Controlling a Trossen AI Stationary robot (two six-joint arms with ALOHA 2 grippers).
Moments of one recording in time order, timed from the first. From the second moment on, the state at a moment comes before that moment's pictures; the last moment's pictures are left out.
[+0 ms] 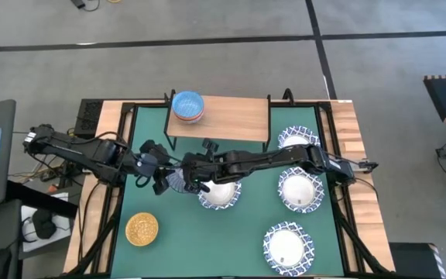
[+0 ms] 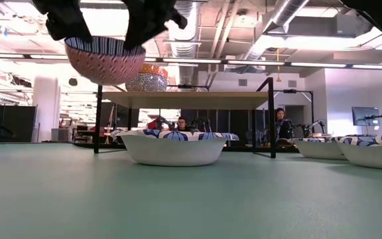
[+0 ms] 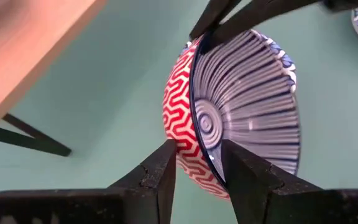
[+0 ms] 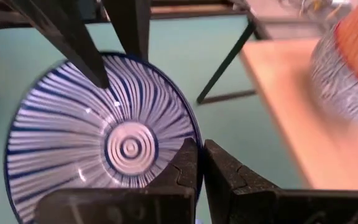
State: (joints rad) left arm -0.24 1.00 0.96 -0.84 -0.37 -0.59; right arm 0.16 2.28 2.31 -0.85 0.58 0.21
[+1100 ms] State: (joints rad) left arm 0.23 1.06 1.32 -0.86 -0.57 -0.32; right arm 0.13 1.91 2.36 -1.08 0.63 0.38
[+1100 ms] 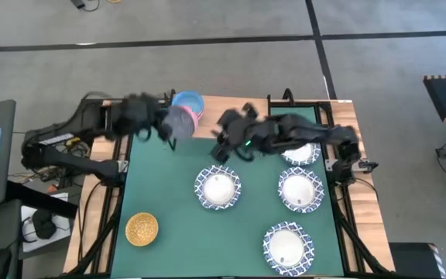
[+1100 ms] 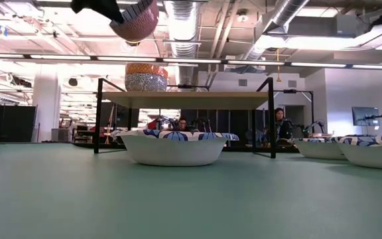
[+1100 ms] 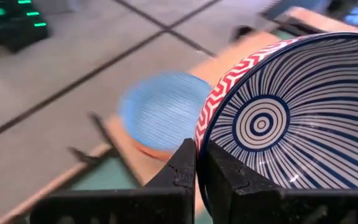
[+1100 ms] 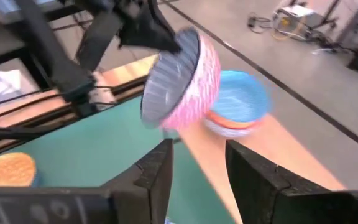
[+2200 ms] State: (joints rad) left arm 0.77 1.76 1.98 -1.39 0.02 -0.07; right arm 0.05 1.86 2.36 -1.47 0.60 0.47
